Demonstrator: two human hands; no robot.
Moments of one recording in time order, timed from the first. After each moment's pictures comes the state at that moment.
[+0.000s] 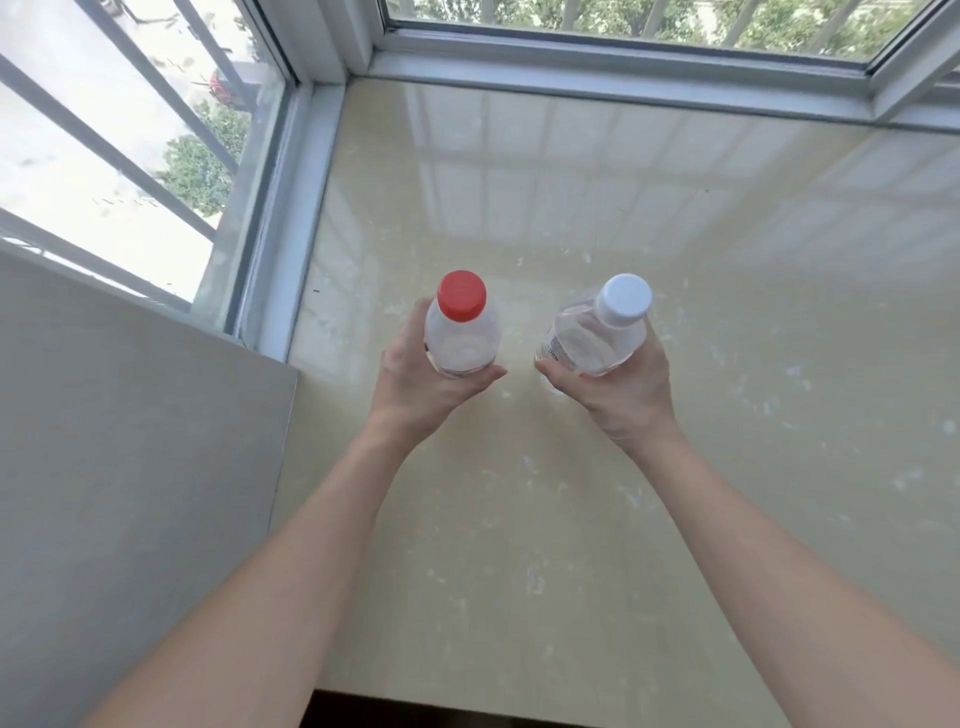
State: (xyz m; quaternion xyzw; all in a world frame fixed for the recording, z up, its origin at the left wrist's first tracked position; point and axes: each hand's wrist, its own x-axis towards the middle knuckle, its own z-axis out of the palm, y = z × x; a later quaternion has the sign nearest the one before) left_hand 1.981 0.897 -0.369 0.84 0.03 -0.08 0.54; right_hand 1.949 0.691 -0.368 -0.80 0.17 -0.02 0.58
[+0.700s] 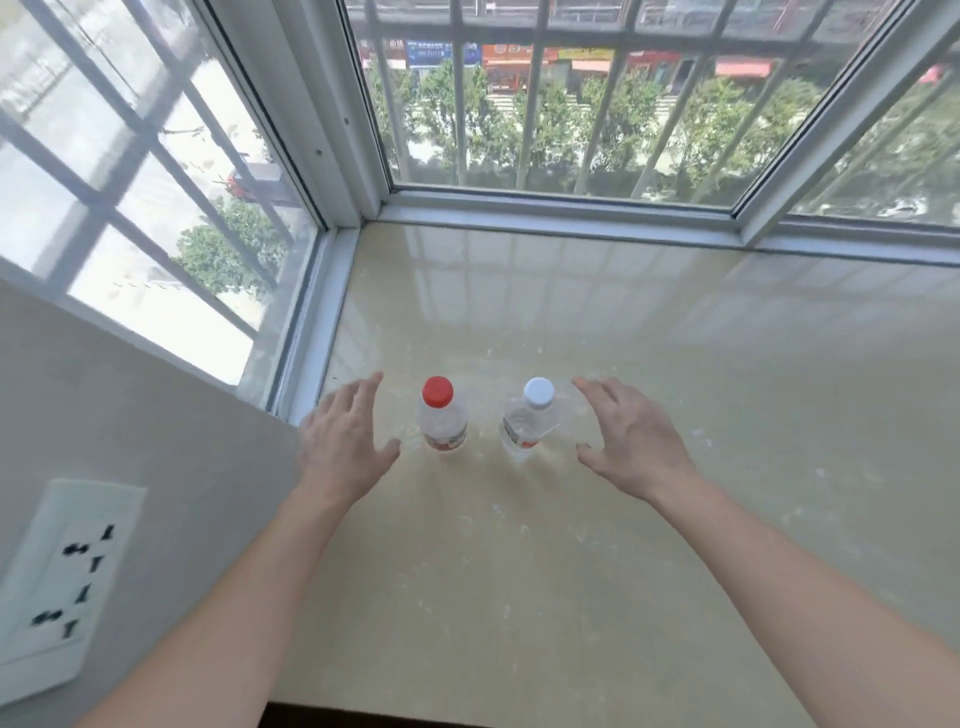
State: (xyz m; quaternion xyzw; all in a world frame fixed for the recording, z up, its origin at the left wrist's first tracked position) left_hand 1.973 0.947 -0.280 0.99 -0.04 -0.09 0.13; right_hand 1.929 0.625 -0.268 -0.98 0.00 0.13 0.16
